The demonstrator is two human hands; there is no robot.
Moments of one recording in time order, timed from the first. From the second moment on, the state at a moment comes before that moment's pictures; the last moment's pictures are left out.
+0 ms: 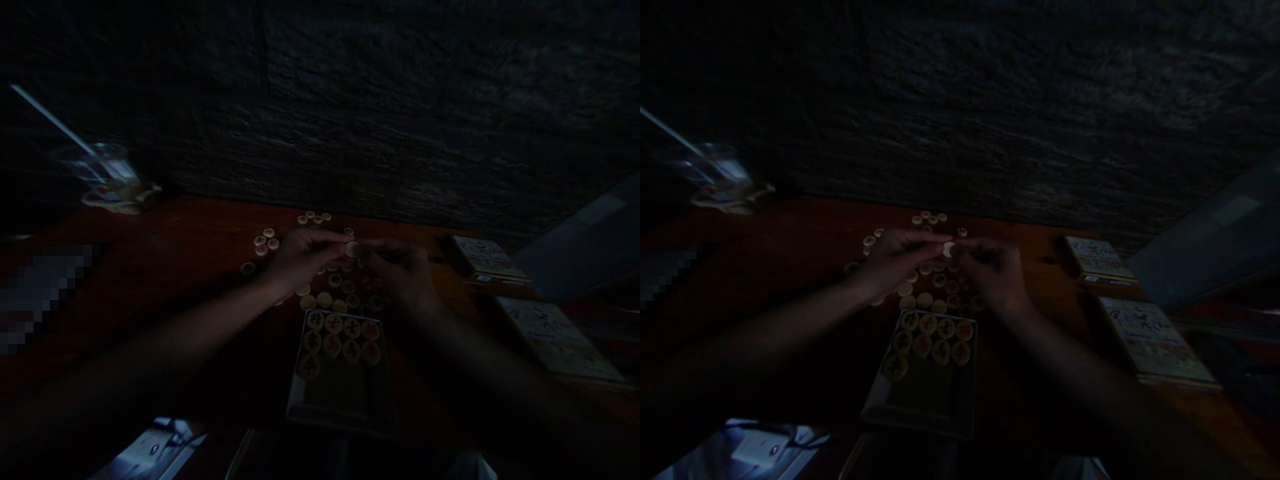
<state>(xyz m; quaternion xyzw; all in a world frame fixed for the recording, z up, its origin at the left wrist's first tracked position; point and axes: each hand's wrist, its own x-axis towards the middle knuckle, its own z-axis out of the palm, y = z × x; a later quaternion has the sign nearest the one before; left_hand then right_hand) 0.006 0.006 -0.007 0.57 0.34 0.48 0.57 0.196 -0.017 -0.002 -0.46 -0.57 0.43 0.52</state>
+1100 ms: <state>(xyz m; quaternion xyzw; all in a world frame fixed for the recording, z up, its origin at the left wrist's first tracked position) 0.006 -0.001 -0.007 0.61 0.32 0.48 0.55 0.193 -0.019 0.001 -0.46 -0.57 0.44 0.52</state>
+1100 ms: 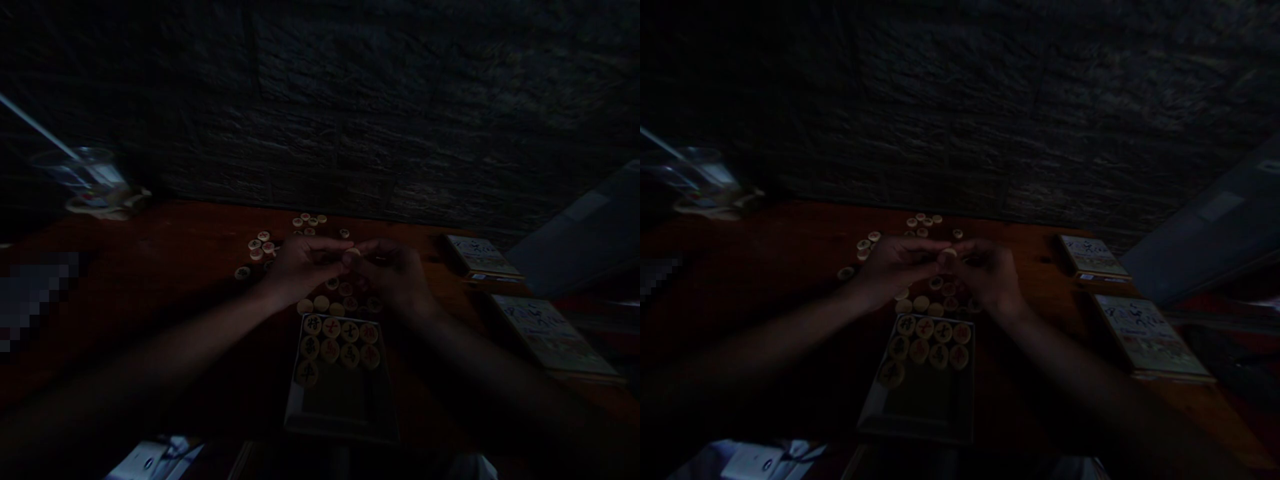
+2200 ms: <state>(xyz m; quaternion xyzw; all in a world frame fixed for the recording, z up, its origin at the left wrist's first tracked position) 0.002 0.010 -0.002 0.48 0.28 0.45 0.69 0.211 -0.018 0.004 -0.37 -0.82 0.09 0.43</state>
